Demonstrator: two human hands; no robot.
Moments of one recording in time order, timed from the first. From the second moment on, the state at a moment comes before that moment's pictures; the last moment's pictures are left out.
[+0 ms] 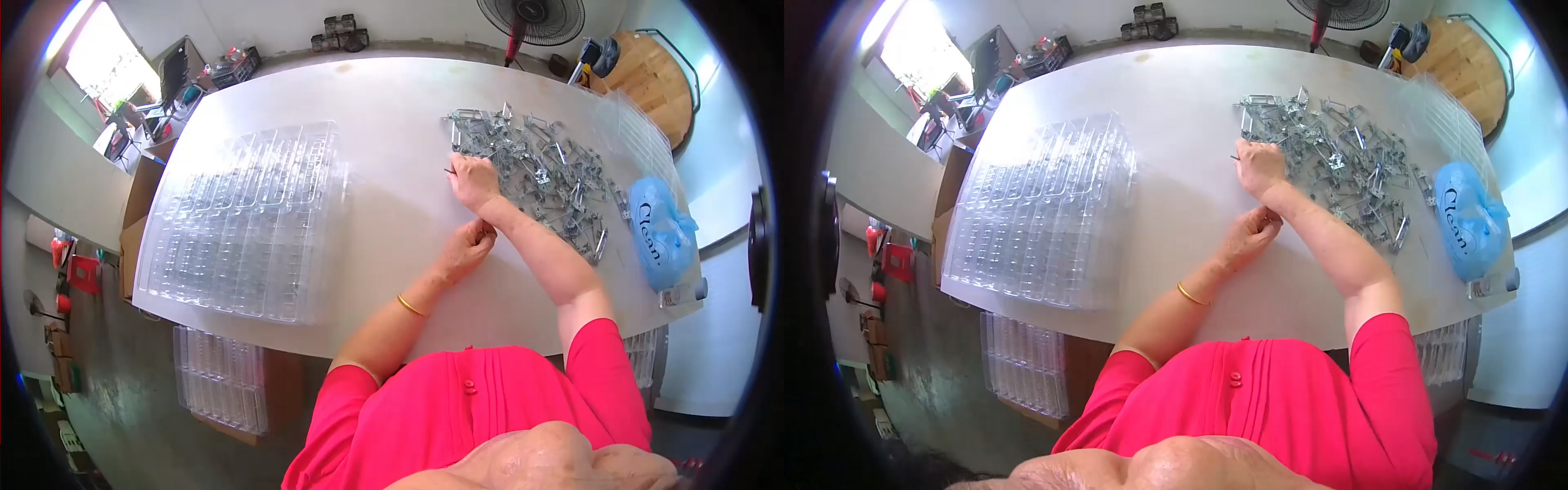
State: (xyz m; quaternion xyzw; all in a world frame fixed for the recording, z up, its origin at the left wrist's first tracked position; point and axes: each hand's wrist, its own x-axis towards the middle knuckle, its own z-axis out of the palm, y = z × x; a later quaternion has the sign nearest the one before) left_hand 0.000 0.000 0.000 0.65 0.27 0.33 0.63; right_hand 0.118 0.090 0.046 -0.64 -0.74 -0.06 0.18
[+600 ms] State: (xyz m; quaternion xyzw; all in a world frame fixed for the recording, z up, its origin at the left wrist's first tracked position) left_hand 0.000 -0.011 0.013 0.59 0.28 0.36 0.67; right_hand 0.164 -0.032 0.094 -0.53 -0.50 0.39 0.56
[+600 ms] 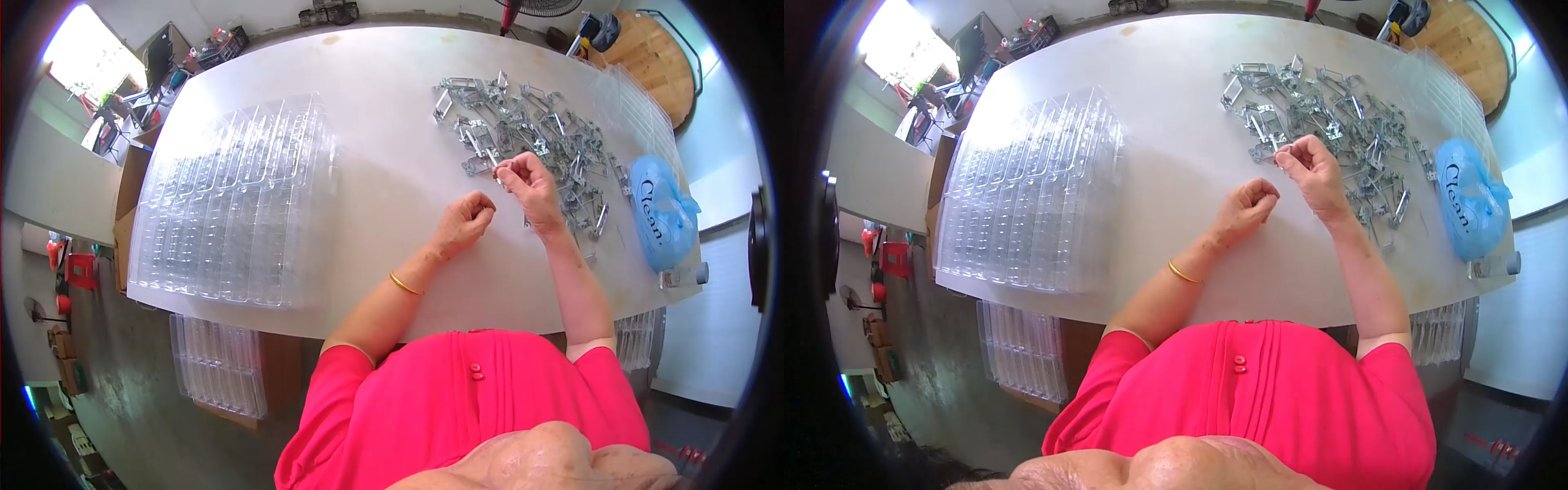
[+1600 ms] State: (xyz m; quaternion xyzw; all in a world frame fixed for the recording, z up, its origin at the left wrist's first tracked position) left_hand -0.018 -0.020 0.054 0.56 0.29 0.35 0.69; right_hand 0.142 -0.130 0.088 -0.51 -0.63 0.20 0.56
